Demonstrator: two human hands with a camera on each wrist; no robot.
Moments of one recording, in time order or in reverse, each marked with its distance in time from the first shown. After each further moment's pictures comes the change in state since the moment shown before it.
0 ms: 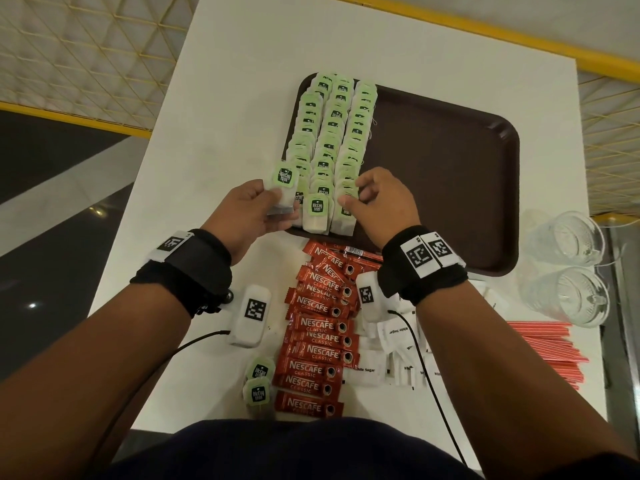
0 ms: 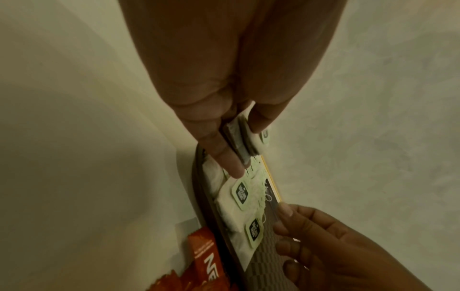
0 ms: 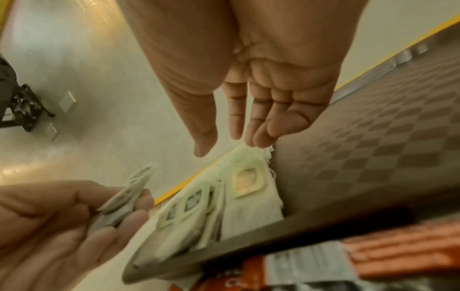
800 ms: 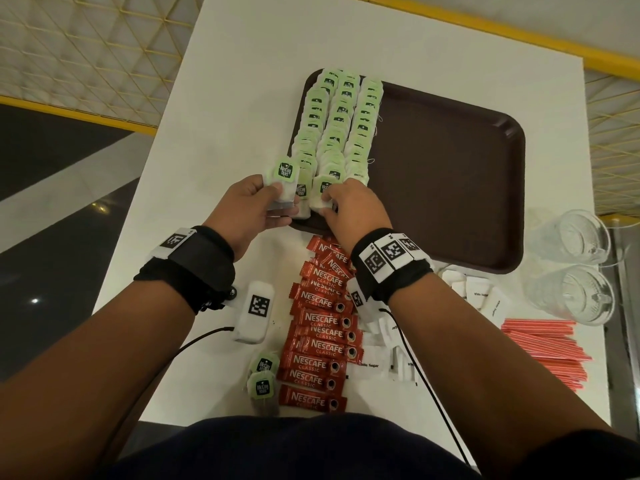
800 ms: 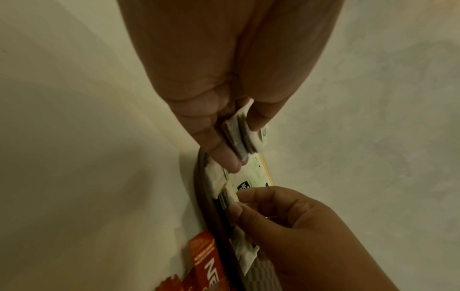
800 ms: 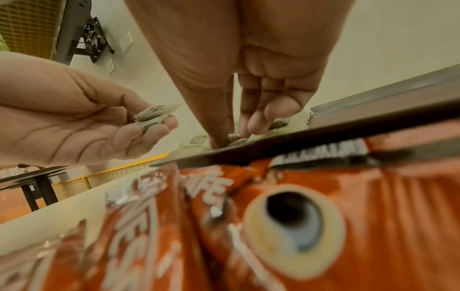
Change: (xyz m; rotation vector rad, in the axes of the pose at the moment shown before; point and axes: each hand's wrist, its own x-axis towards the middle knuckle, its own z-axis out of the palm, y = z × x) left_hand 0.000 -0.004 -0.004 -0.009 0.043 0.024; right_hand -0.005 -0.023 0.037 -0.355 -0.138 -0.184
